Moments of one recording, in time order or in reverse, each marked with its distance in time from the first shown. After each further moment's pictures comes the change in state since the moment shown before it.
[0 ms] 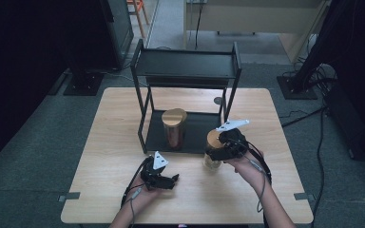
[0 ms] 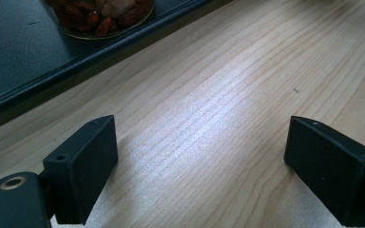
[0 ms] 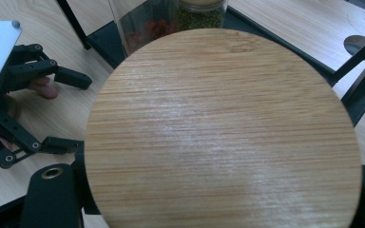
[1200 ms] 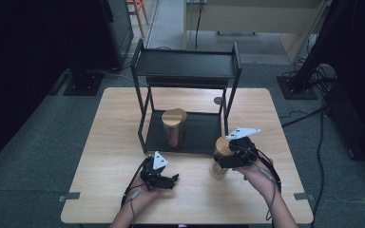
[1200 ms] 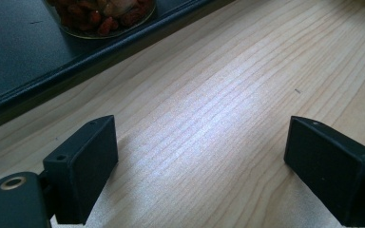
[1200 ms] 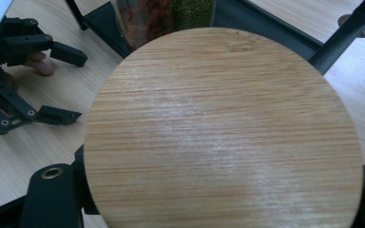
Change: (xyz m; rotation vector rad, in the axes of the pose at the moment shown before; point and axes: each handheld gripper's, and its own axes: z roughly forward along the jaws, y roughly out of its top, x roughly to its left) left arm 0.000 0.000 0.000 0.001 0.003 -0.002; right arm -0.008 -0.029 -0.012 0.001 0.003 0.002
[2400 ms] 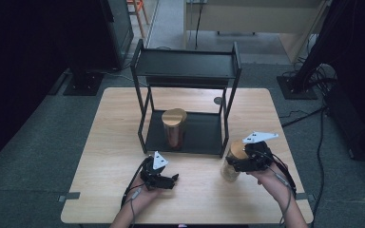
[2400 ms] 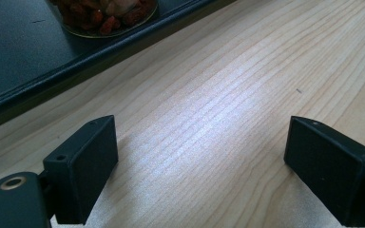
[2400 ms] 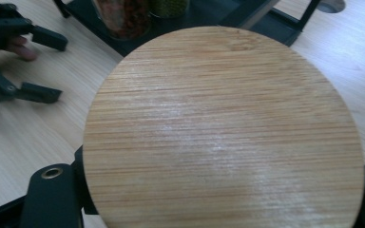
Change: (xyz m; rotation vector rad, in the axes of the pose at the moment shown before) left arm 0.000 0.000 0.000 0.001 0.005 -0.003; right arm -0.025 -0.030 -0.020 -0.011 -0.004 0.050
